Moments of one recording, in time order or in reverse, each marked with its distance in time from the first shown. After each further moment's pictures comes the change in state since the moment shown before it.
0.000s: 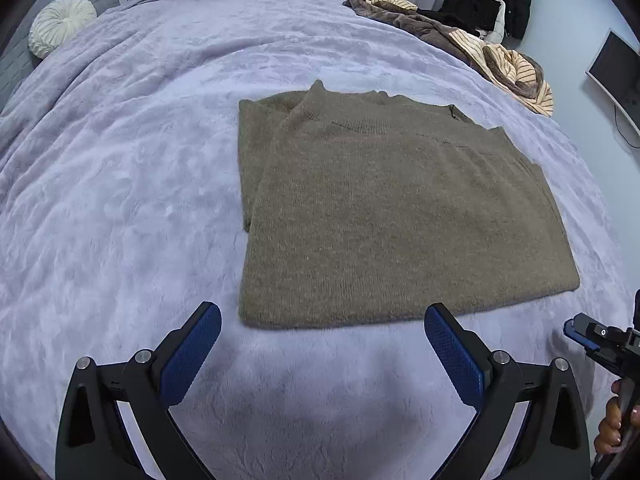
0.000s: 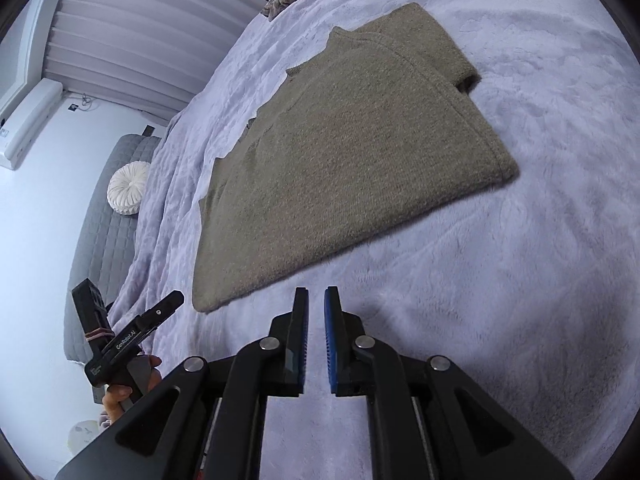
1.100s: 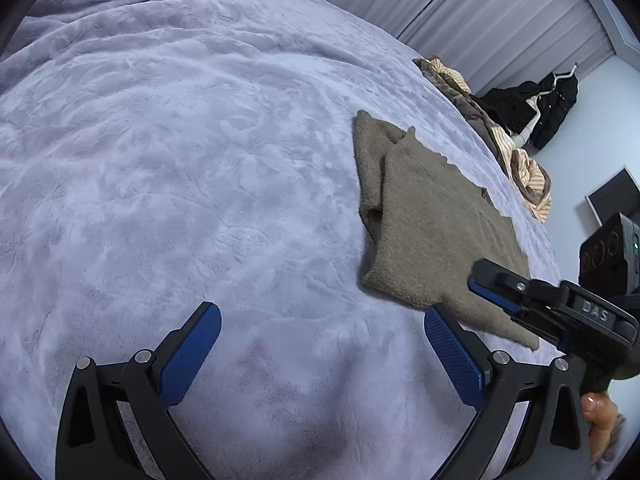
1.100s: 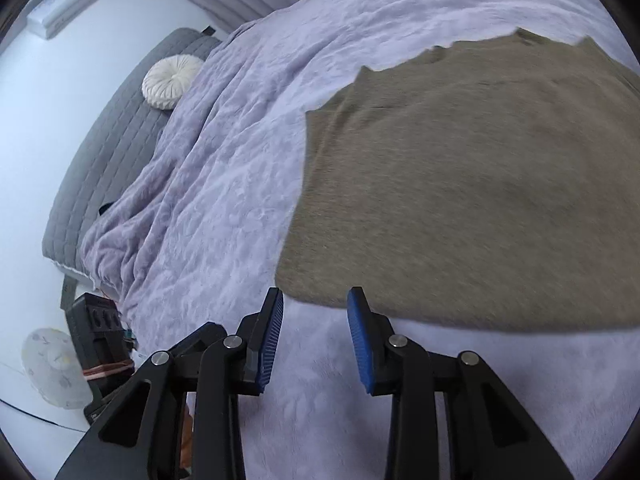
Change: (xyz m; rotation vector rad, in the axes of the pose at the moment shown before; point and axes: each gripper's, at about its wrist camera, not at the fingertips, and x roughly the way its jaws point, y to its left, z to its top) left arm -0.020 0.128 -0.060 -0.381 -0.126 -0.176; right arm 0.163 0.197 -0.017 -0.430 0.195 -0.015
